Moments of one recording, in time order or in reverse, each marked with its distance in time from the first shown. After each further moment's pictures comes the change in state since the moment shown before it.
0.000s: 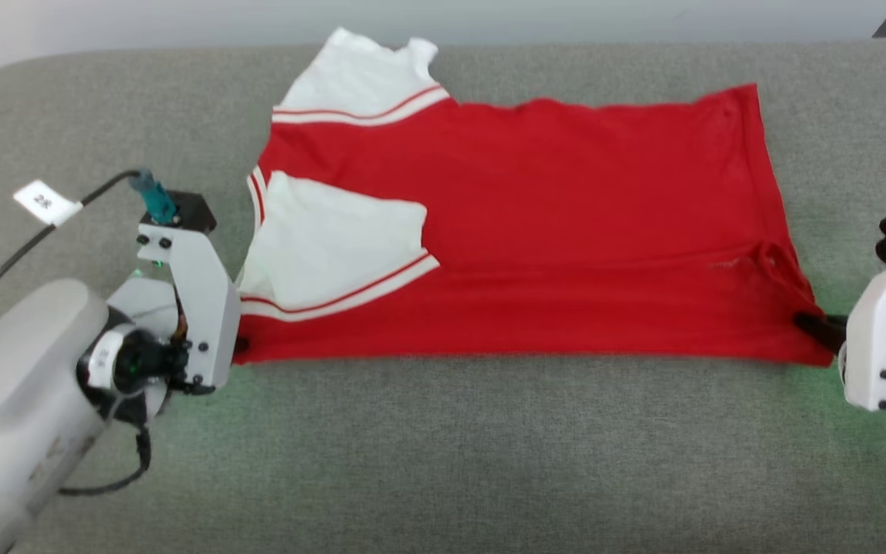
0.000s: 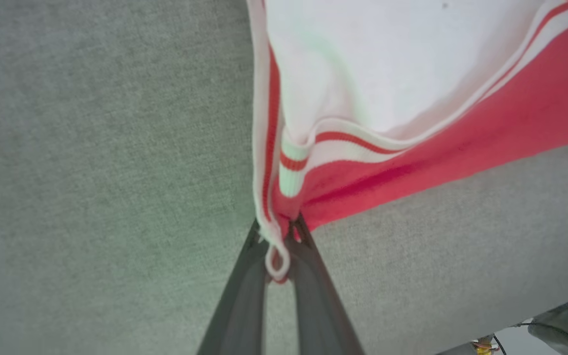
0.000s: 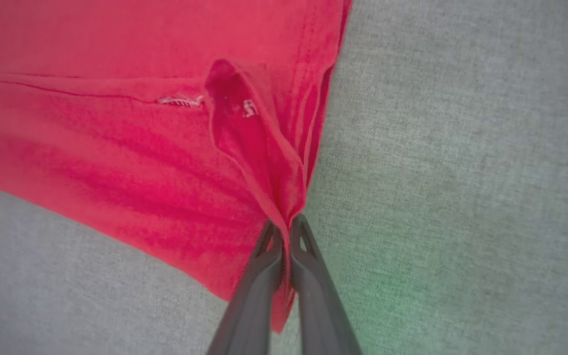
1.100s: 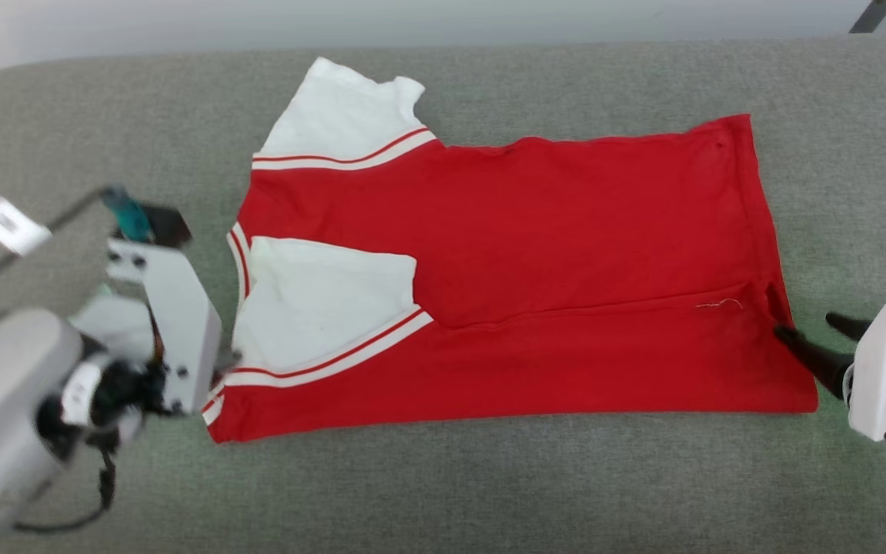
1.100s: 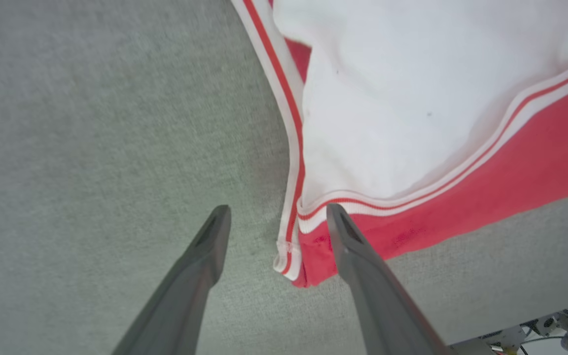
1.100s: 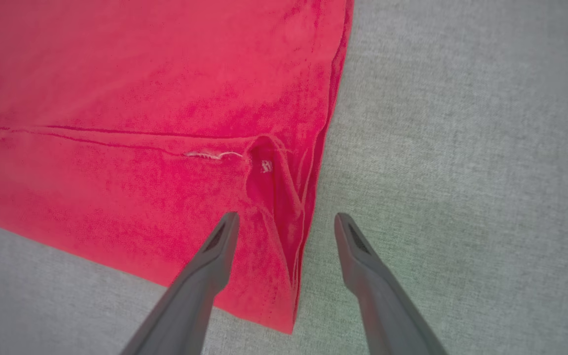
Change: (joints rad) left arm 0.086 0.153 0.006 -0.307 0.032 0.181 0.011; right arm 0.155 0.028 -0.096 -0.234 -0.048 -0.001 0.042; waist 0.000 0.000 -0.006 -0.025
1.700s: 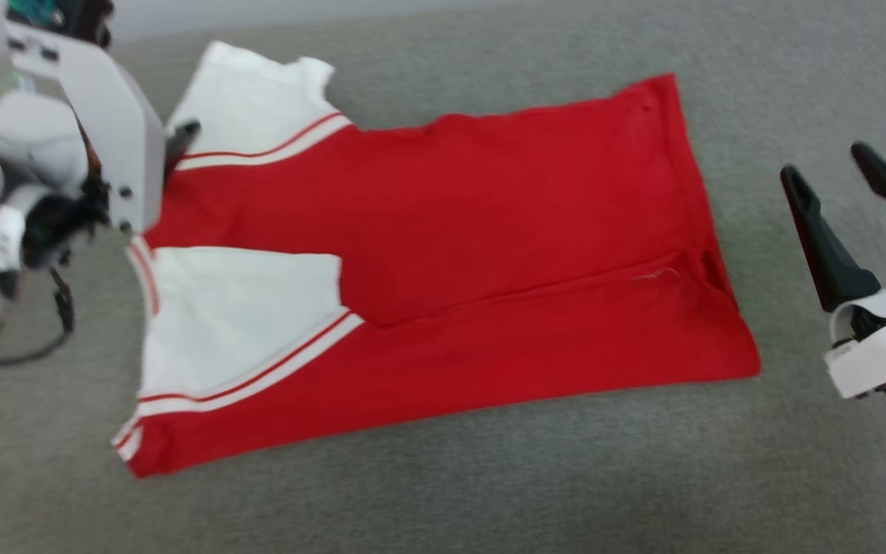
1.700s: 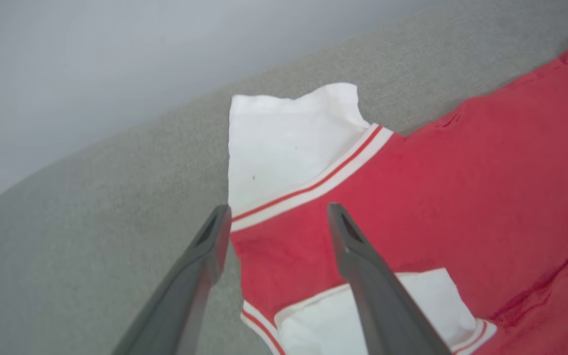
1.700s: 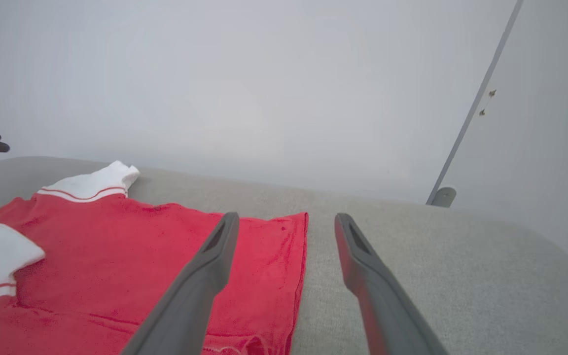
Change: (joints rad) left arm -0.293 -0.058 0.078 0.152 0.151 -0.155 -0.174; right arm -0.001 0.080 -0.016 -0.214 -0.151 0.000 -0.610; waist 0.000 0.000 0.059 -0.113
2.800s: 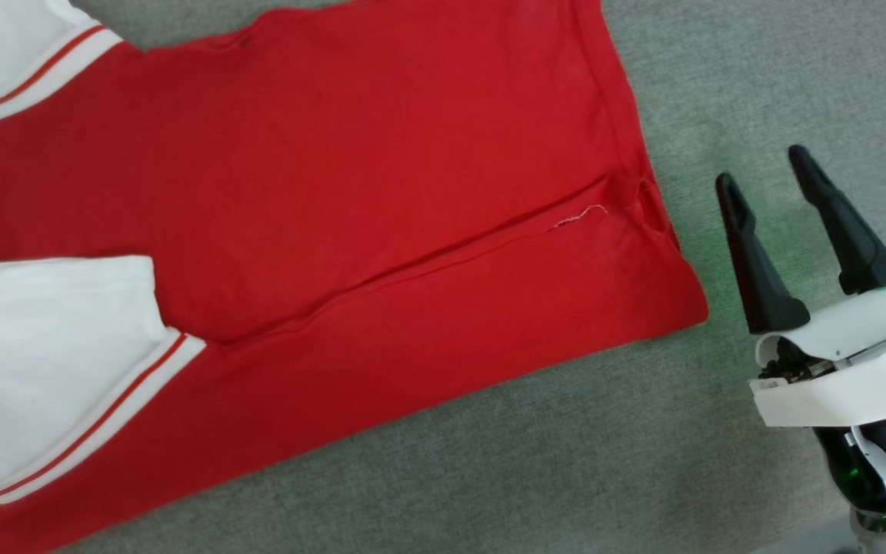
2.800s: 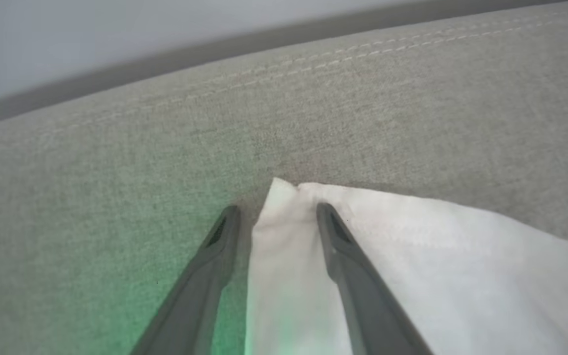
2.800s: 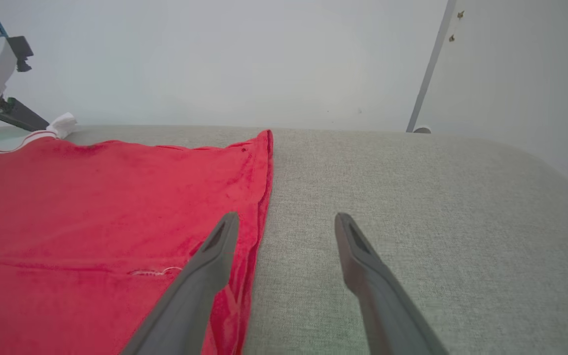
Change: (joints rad) left arm -0.409 -0.096 0.017 0.704 0.054 -0.191 0.108; right arm 0.023 0.112 0.100 0.005 -0.080 0.000 -0.335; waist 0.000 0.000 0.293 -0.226
